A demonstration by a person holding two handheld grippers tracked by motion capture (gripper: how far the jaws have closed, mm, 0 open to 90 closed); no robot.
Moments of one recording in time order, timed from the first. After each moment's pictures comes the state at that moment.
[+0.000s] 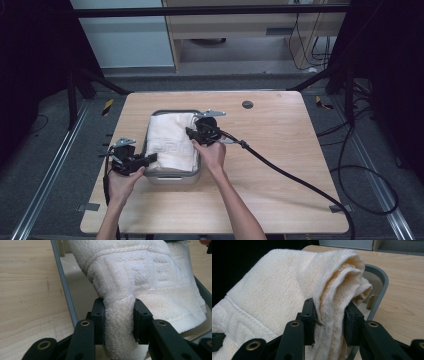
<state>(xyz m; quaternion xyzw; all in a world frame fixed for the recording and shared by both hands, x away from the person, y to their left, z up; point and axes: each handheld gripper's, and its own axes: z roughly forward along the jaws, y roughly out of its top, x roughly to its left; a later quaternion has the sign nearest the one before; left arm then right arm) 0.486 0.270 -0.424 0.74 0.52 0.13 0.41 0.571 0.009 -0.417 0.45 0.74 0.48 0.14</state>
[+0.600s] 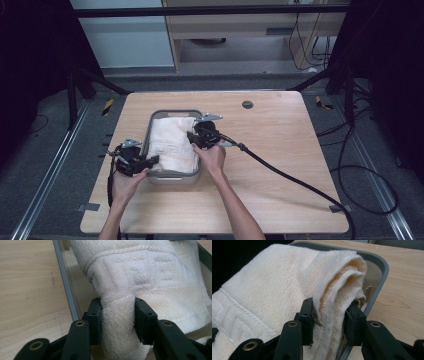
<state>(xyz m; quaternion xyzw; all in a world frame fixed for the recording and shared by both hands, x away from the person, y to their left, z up) 0.489 0.261 -0.431 0.75 0.52 0.16 0.36 0.571 0.012 -0.433 0.45 0.76 0.45 0.16</state>
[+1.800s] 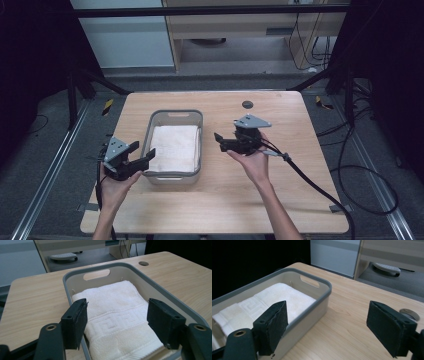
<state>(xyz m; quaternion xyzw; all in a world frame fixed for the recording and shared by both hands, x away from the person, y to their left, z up) 0.451 0.266 -0.395 0.72 0.44 0.28 0.47 0.513 -0.102 -0.383 0.38 0.74 0.50 0.24</state>
